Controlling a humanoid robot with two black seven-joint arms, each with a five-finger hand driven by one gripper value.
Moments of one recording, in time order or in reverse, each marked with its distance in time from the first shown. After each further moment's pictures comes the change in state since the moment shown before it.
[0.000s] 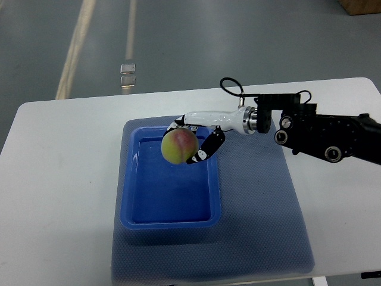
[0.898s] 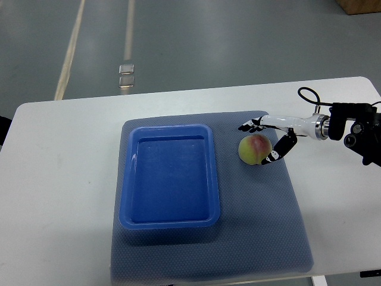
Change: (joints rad) left arm 0.000 0.000 0.001 0.000 0.000 0.001 0.000; right arm -0.274 -0.277 0.288 -0.048 -0.157 0.136 0.010
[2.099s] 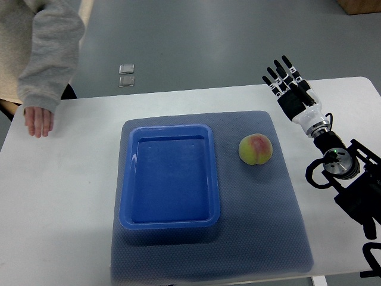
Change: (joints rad) left arm 0.011 0.000 0.000 0.003 0.000 0.009 0.000; right arm -0.231 0.378 0.663 -0.304 1.235 0.133 -0.001
